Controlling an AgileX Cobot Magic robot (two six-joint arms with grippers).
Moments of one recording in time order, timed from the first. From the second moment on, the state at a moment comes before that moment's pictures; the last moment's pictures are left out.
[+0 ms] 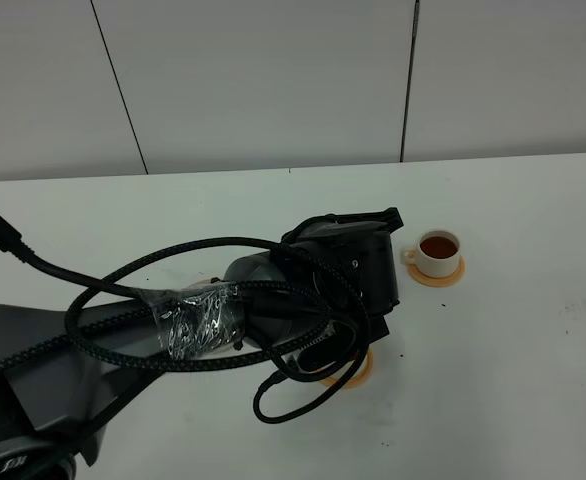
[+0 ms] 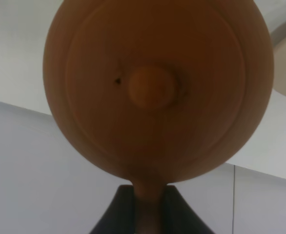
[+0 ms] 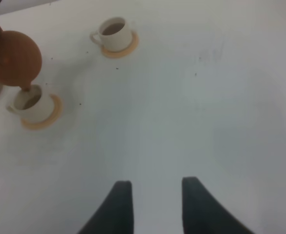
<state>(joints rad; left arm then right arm) -0.87 2.16 -1.62 1.04 0.81 1.32 0.09 -0.01 -0.49 0.16 1.06 0.08</state>
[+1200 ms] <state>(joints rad) -0.87 2.14 -1.62 1.04 0.82 1.35 0.09 -0.01 -0.49 0.16 1.06 0.08</state>
